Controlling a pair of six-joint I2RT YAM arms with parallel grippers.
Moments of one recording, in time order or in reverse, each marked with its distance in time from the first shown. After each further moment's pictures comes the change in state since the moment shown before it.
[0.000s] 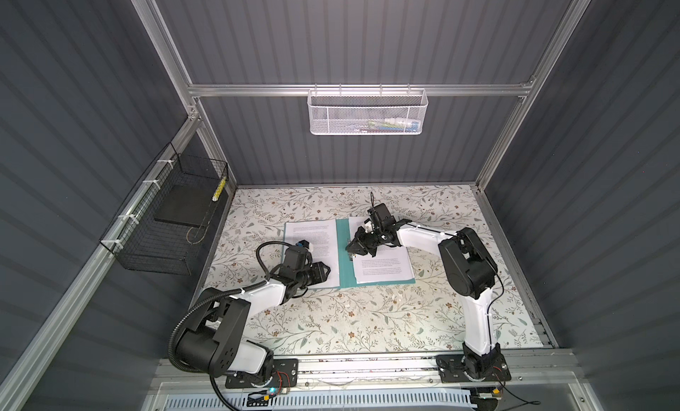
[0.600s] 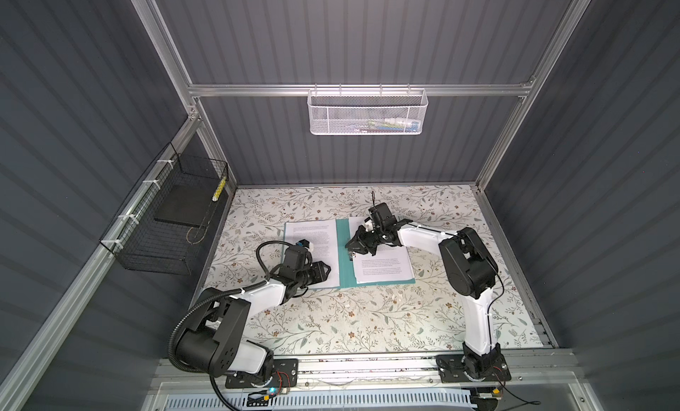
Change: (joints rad) left arm 0.002 0.000 -0.001 0.013 0.010 -0.001; right arm -0.008 -0.001 -0.007 0.035 -0.008 0.003
